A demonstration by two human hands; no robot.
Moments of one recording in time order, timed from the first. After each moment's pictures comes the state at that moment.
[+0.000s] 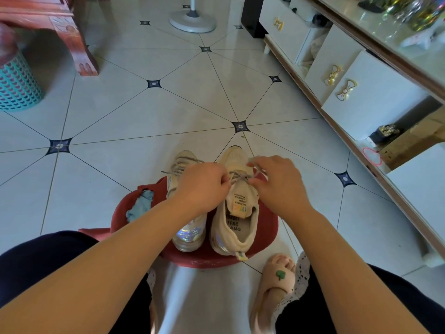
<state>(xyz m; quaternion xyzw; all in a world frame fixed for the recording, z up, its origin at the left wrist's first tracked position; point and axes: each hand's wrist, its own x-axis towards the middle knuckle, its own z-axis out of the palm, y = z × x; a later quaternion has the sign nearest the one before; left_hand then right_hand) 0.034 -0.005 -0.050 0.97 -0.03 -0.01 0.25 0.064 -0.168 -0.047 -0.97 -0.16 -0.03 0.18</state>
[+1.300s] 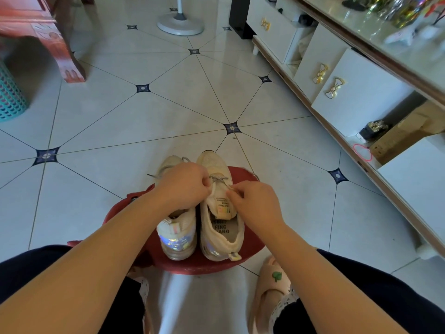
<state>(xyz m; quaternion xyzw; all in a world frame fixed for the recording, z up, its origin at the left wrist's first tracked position) 0.051 0.009 -0.045 0.97 -0.03 -0.14 0.22 0.044 -0.153 -0.068 -0.96 -0.10 0.05 0.24</state>
